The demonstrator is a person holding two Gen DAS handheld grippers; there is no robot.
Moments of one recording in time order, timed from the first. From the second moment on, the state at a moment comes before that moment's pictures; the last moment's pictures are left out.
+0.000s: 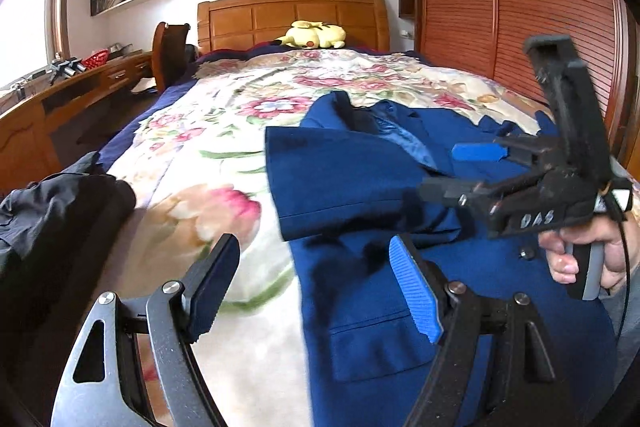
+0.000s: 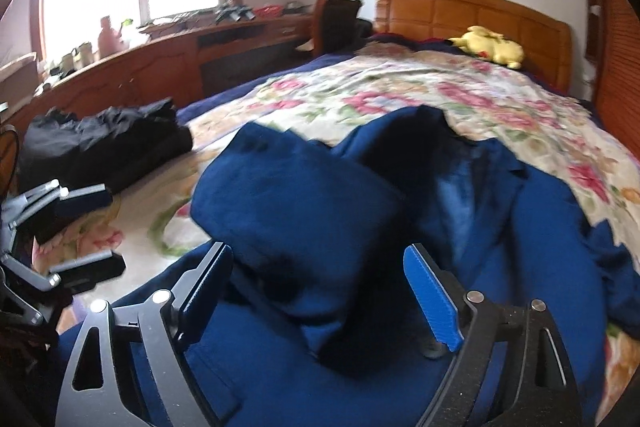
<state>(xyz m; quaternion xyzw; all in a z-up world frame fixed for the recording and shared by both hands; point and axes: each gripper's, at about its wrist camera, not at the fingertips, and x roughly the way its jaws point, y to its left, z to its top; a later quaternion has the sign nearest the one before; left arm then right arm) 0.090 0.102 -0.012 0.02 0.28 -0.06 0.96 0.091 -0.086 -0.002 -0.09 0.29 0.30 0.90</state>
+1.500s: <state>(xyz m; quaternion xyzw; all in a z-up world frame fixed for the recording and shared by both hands) 0.081 0.055 0.008 0.01 0.25 -0.11 0.96 0.043 -0.204 0.002 -0.07 0.26 0.16 0.95</state>
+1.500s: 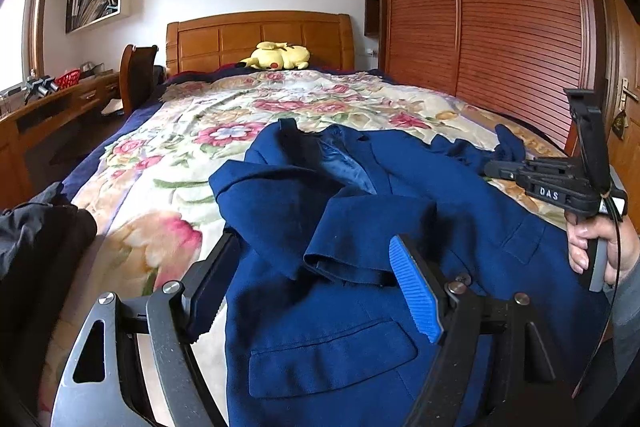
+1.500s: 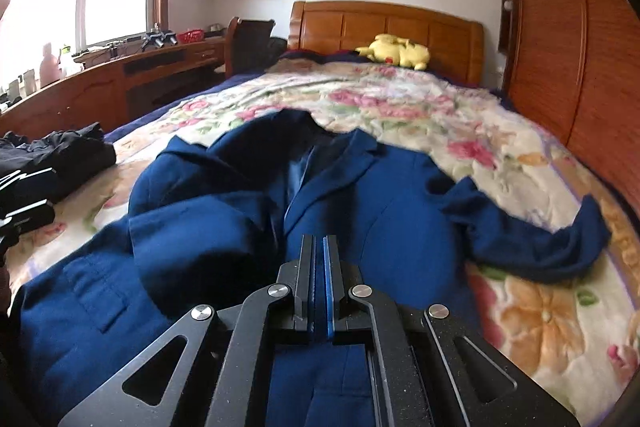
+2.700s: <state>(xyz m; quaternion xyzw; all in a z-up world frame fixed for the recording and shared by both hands) 0.076 0.087 -0.006 0.01 0.26 -0.08 0.96 0.088 -0.062 -0.050 -0.15 0.36 0.29 0.87</state>
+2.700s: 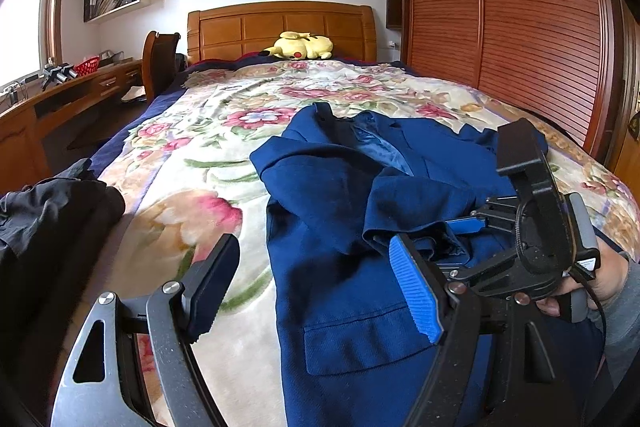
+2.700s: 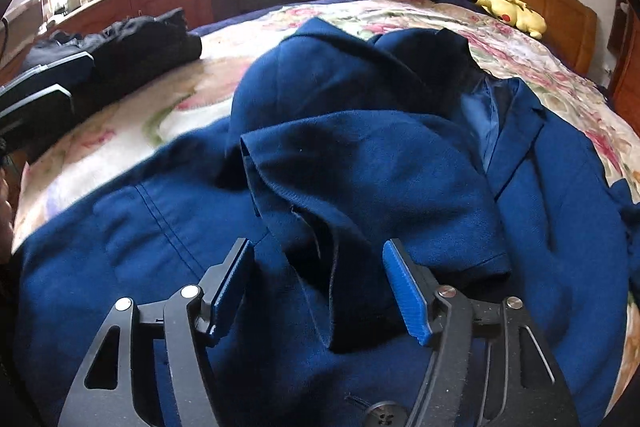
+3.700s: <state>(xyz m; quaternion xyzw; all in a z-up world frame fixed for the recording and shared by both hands) 0.081 0.083 -0.007 0.00 0.26 -0.09 0.96 0.038 -0.220 0.027 -0.05 0.24 0.11 0.96</state>
